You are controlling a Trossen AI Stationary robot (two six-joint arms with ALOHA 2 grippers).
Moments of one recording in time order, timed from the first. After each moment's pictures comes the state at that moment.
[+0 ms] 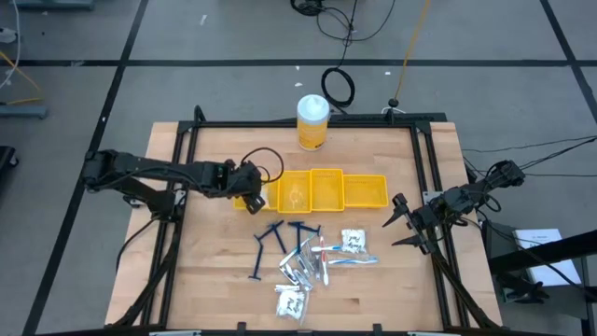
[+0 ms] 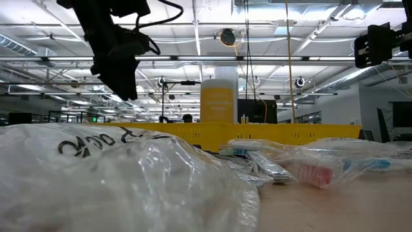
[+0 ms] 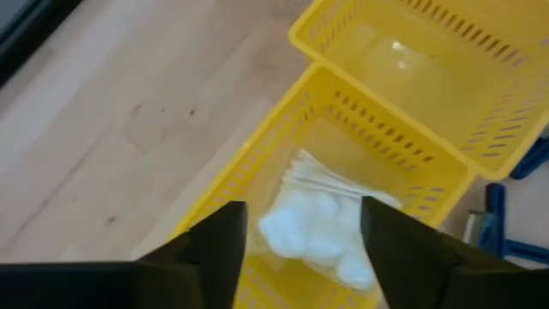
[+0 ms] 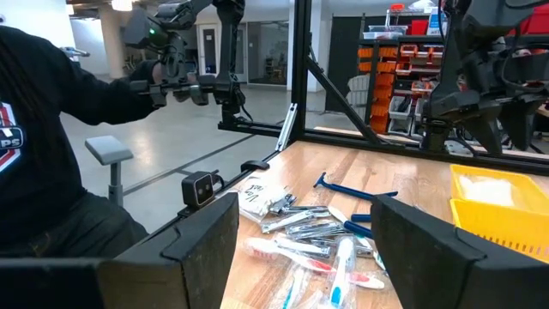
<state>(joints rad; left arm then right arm) 0.03 1.34 0.93 -0.73 -0.35 -0.54 0.47 0.01 0.01 0.03 0.02 0.00</state>
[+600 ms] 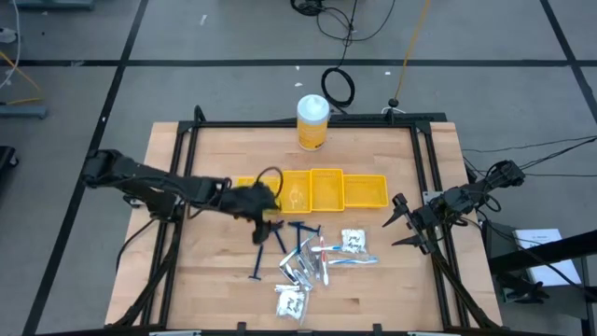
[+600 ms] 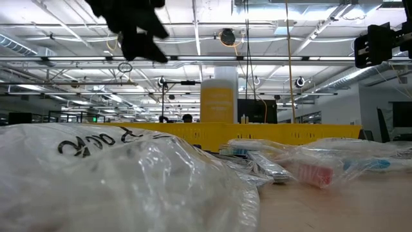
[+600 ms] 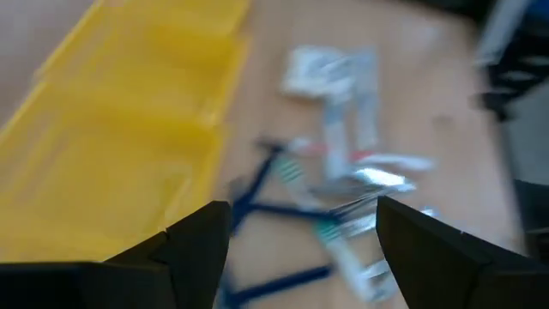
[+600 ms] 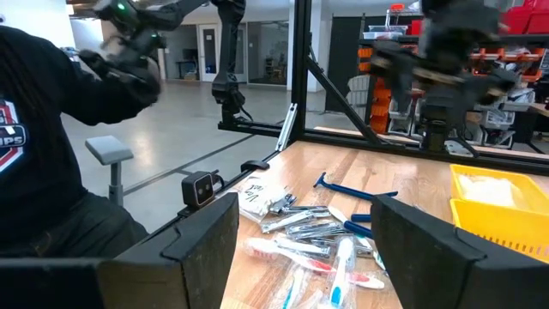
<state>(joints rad) -0.20 1.35 0.93 -0.23 -0.08 -0.37 0.47 0.01 0.01 0.03 0.02 0.00</state>
